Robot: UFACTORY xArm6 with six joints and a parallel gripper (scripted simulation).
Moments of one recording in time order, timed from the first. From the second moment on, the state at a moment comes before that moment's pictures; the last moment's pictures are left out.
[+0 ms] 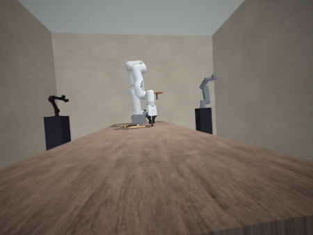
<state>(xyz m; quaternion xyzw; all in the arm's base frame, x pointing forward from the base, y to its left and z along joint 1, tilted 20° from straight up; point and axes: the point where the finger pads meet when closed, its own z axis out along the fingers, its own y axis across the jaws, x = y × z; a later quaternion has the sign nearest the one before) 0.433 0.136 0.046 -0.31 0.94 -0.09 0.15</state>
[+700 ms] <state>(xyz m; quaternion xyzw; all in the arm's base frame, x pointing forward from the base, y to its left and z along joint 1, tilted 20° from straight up) 0.436 0.135 0.037 -0.31 0.94 -0.09 0.15</state>
